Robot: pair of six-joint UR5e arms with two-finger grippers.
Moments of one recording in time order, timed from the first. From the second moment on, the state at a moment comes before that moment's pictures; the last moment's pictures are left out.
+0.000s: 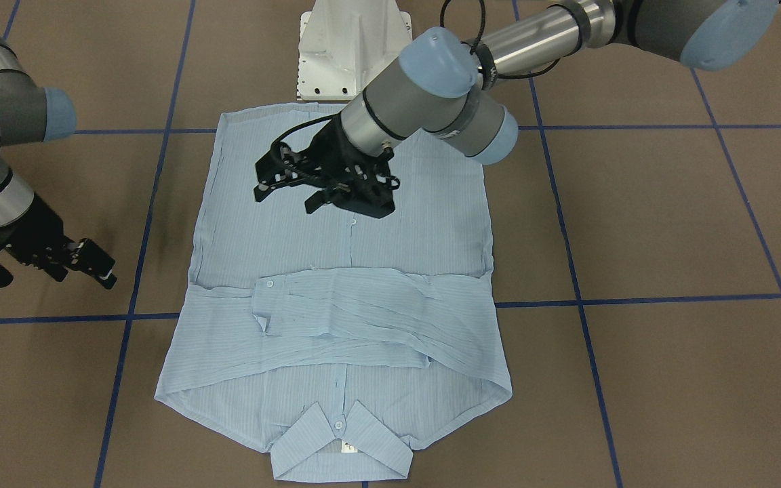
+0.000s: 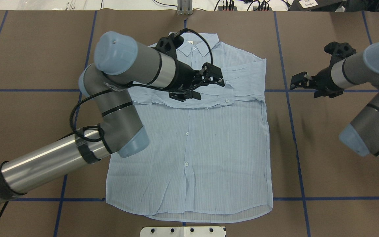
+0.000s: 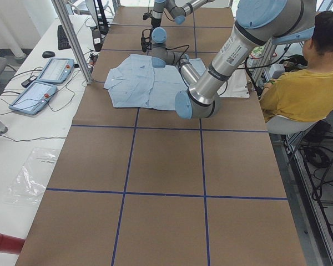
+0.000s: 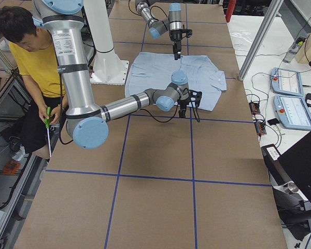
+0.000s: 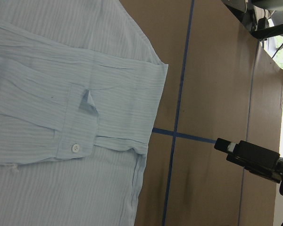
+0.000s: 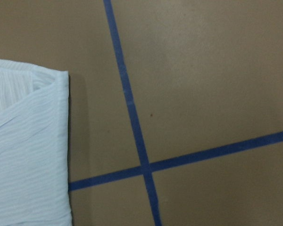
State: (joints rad) left arm -0.62 -2.35 -1.49 -2.44 -2.04 -1.68; right arm 0.84 -1.41 1.74 -1.04 1.99 1.32
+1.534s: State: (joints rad) left arm -0.69 -2.11 -1.62 -2.44 -2.04 -1.55; right arm -0.03 -1.50 2.16 -1.59 1.27 2.19
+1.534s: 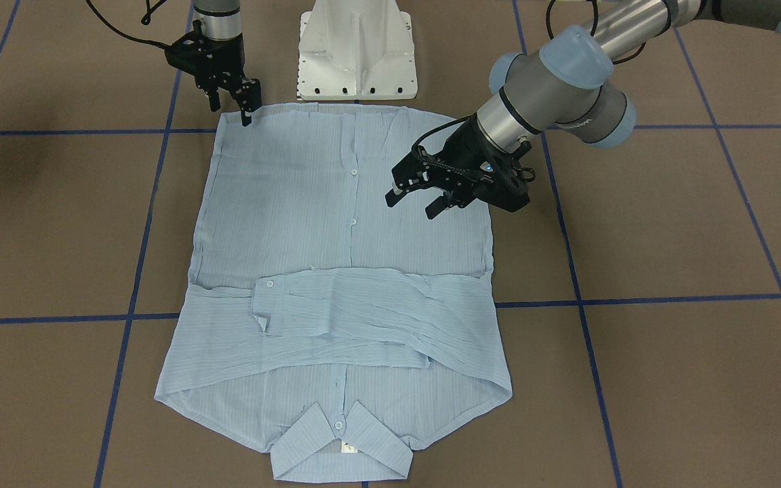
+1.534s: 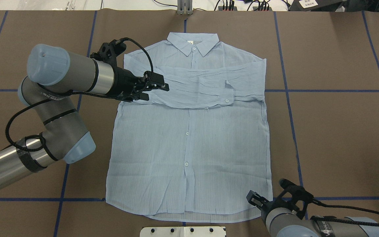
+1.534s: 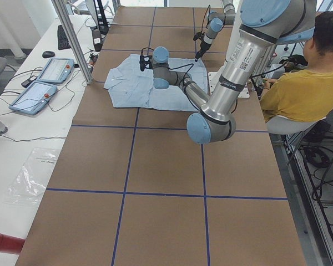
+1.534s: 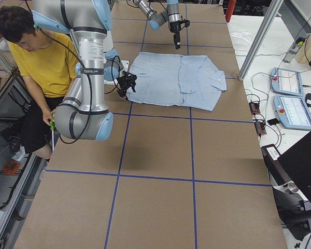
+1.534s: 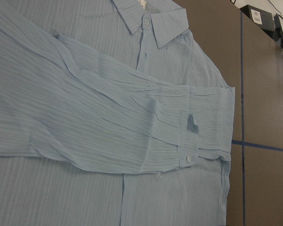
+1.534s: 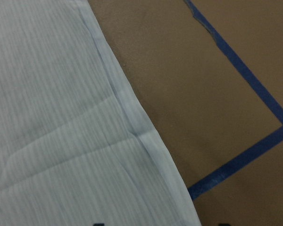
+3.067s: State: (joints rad) left arm -0.61 -2.04 -1.72 -2.37 -1.90 -1.59; right arm -0.01 -1.51 2.16 -1.60 1.31 2.21
